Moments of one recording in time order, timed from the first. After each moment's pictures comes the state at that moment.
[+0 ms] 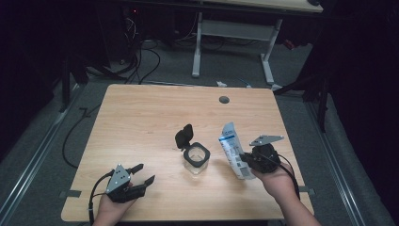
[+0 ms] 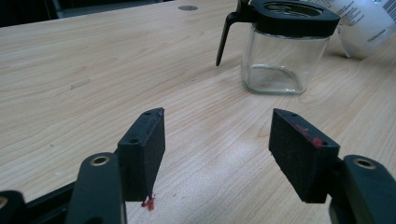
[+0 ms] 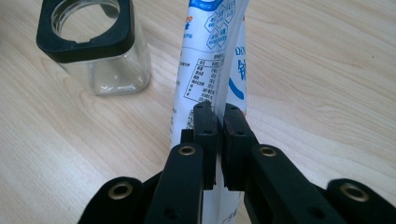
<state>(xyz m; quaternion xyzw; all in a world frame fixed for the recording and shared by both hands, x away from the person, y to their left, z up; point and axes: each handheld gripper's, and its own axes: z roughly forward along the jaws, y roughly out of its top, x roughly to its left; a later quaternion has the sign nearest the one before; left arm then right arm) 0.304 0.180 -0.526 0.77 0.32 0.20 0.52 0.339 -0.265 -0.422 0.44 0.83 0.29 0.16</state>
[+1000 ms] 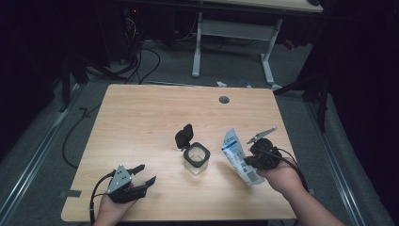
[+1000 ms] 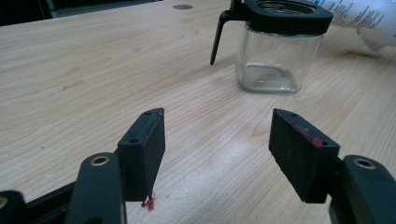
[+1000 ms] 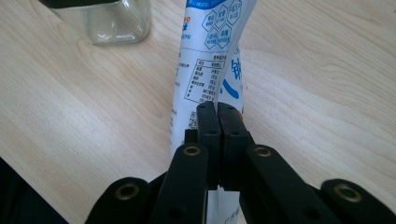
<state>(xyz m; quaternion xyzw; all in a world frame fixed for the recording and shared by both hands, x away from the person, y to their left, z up) 0.303 0.177 -0.527 0.77 0.31 0.19 0.52 0.347 -0.261 -0.405 0.44 0.87 0.19 0.10</state>
